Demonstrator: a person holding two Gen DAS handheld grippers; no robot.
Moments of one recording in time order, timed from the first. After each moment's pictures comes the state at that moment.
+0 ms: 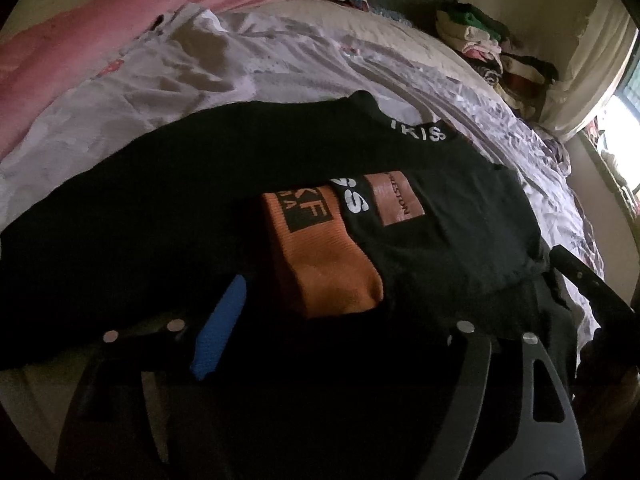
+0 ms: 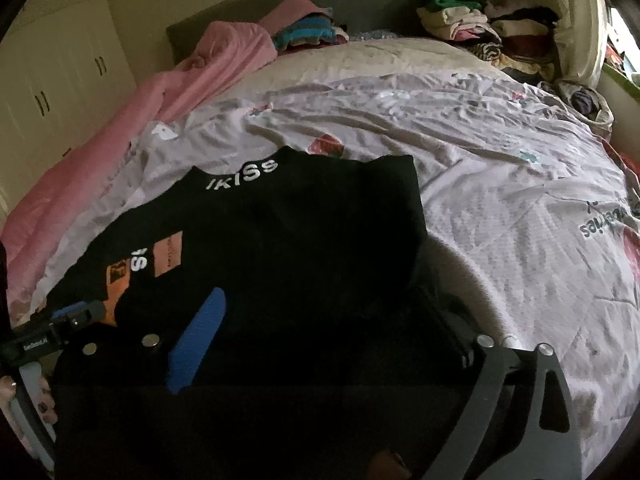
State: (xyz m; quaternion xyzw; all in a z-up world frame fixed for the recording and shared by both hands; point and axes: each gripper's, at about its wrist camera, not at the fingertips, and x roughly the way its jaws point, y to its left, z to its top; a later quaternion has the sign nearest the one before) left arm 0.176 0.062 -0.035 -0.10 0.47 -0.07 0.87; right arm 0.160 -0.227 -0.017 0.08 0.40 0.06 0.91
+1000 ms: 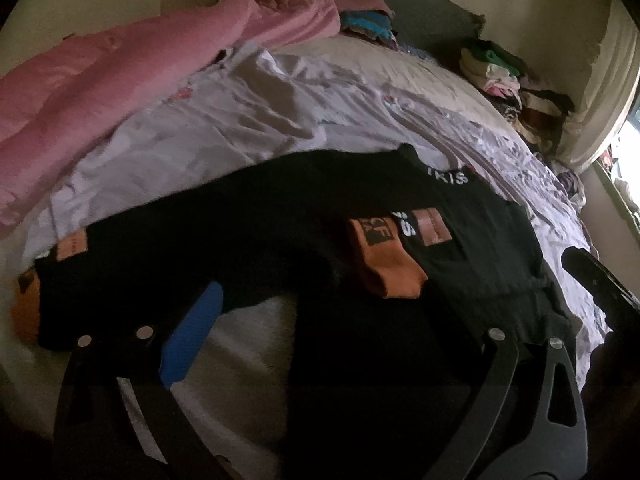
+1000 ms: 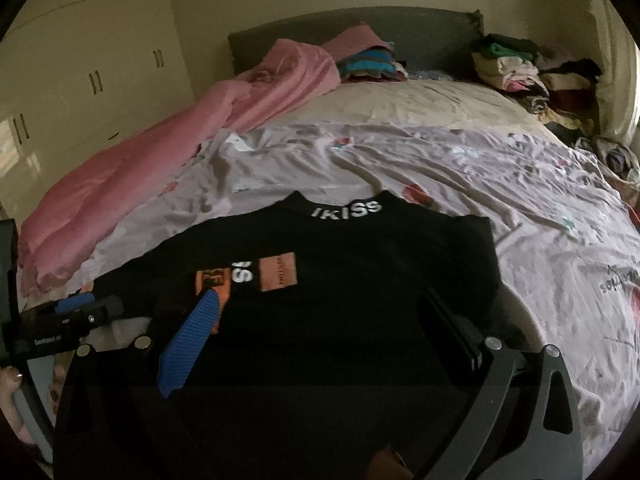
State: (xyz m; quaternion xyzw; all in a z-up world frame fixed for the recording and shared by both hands) left arm 0.127 0.121 0.011 -0.11 0.42 -0.01 0.90; right arm 0.131 -0.141 0.036 0.03 0.35 0.14 0.93
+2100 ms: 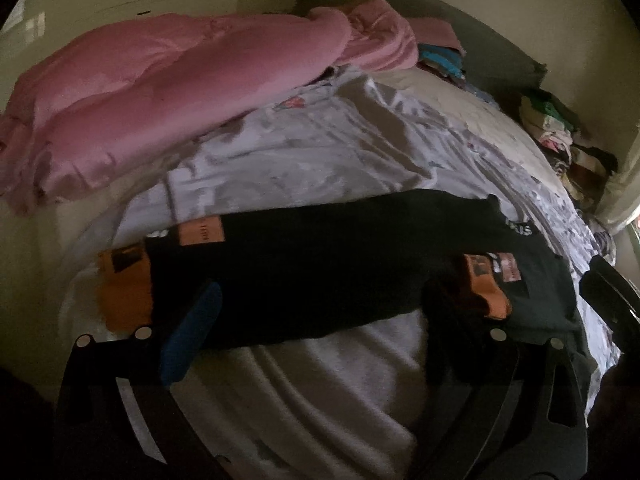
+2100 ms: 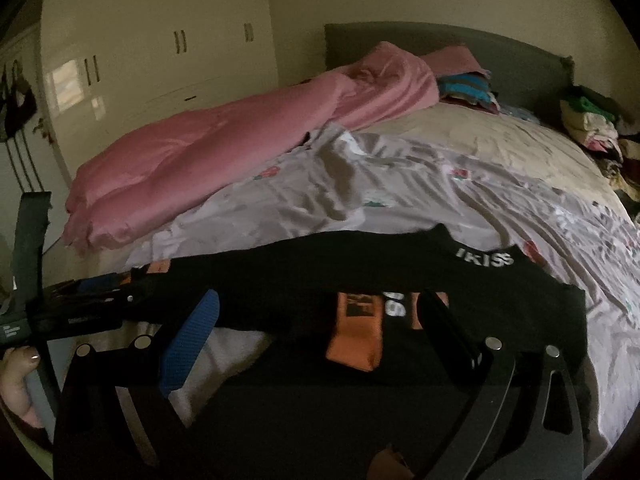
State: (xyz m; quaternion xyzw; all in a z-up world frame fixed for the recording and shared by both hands) left arm 0.086 0.234 0.019 -0.16 0.40 0.09 0.90; right arm 0.120 0.000 0.062 -0.05 0.33 0.27 0.90
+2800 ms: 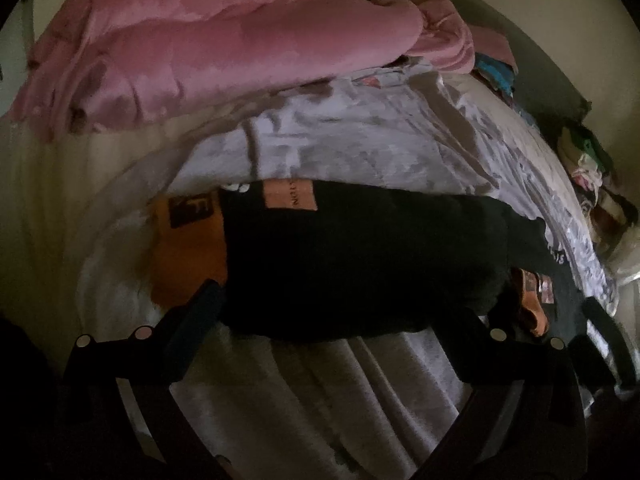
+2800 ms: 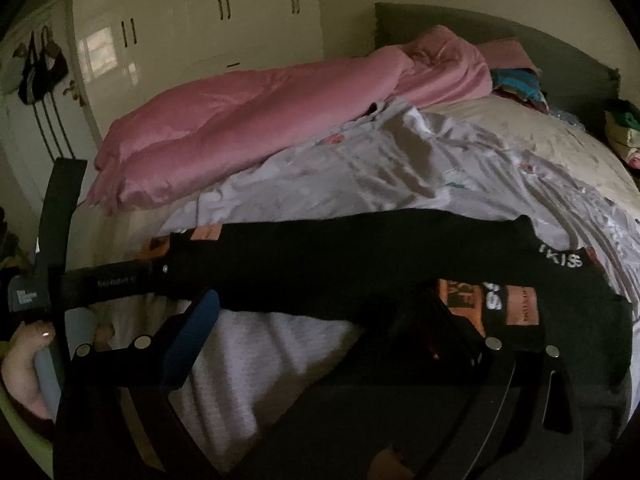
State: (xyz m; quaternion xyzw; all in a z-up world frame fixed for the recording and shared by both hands) left arm 0.068 0.298 -0.017 -0.24 0.42 0.15 0.86; right arm 0.103 0.080 0.029 -0.09 0.36 0.34 0.87
